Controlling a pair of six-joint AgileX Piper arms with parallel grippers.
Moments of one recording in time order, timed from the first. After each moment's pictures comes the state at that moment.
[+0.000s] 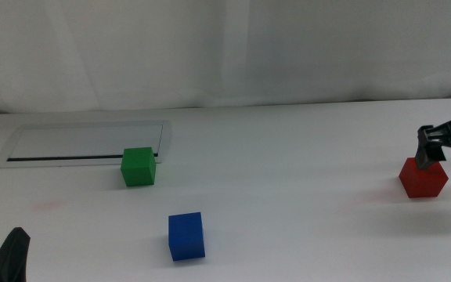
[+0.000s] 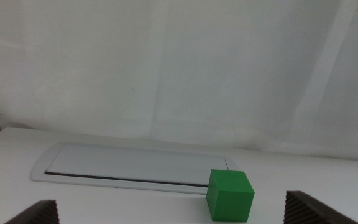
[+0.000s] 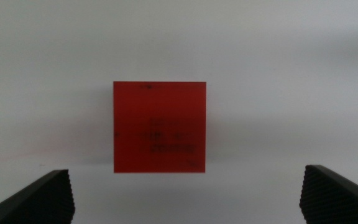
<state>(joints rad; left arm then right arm) 0.00 0.17 0.00 0.18 0.02 -0.33 0.04 1.72 -1.22 0.00 0.89 -0.10</state>
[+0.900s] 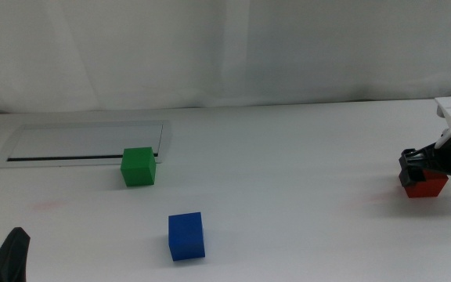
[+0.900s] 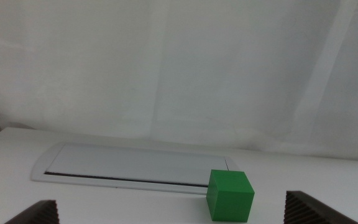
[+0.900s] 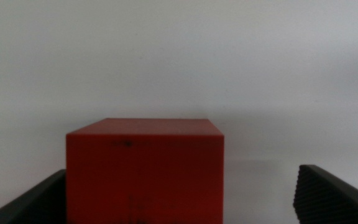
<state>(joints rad) 0.00 0.17 0.00 0.18 0.02 -0.33 0.04 1.88 -1.15 0.00 0.64 -0.10</state>
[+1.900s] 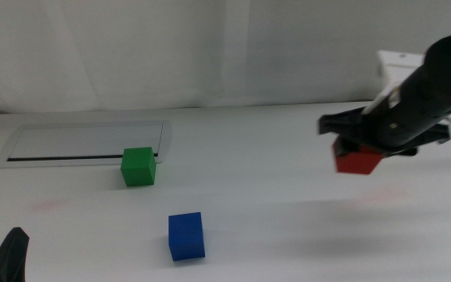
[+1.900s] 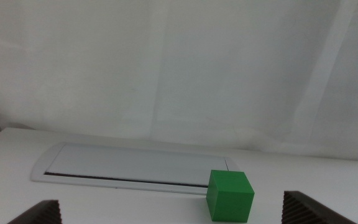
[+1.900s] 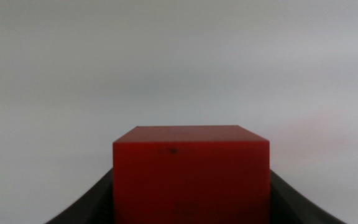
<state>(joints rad) 0.00 0.17 0.00 0.18 0.02 -0.33 0.48 1.64 -1.22 -0.08 0.81 0.47</state>
